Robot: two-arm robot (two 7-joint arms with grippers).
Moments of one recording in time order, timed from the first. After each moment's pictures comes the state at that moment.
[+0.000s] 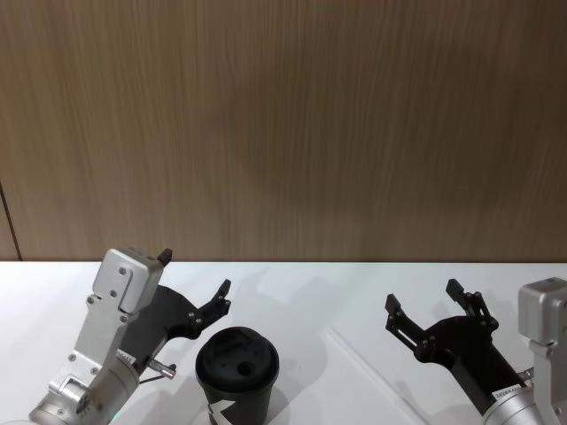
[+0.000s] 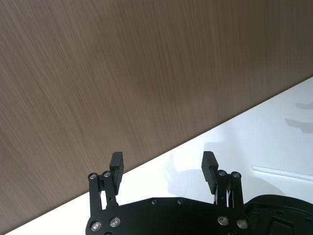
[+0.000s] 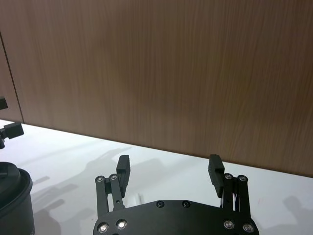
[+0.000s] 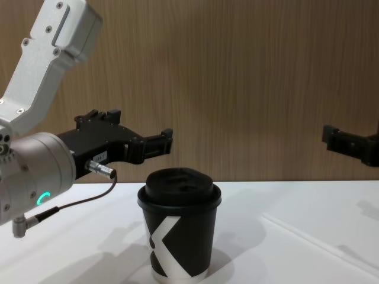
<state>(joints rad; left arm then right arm) -0.24 0.38 0.45 -1.63 -0.20 0.01 -0.01 -0.01 0.34 -0.23 -1.77 0.29 0.03 0.07</state>
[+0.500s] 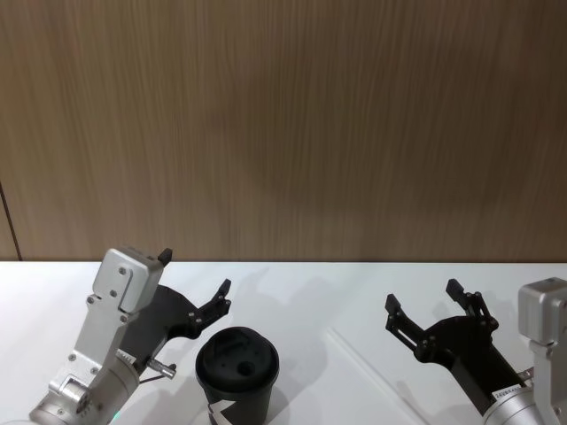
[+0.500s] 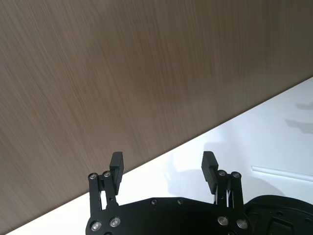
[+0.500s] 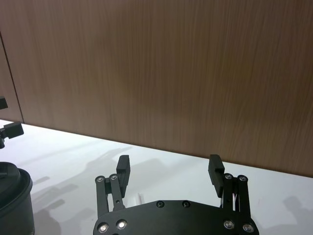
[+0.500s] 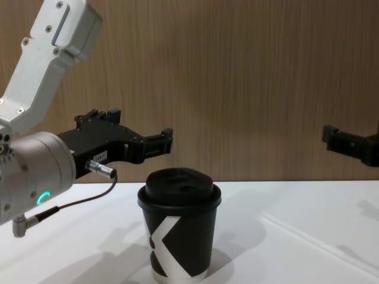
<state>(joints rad) -0.24 0.38 0.45 -1.63 -0.20 0.01 -0.01 -0.01 0.34 -0.23 -1.77 0.29 0.03 0.07</state>
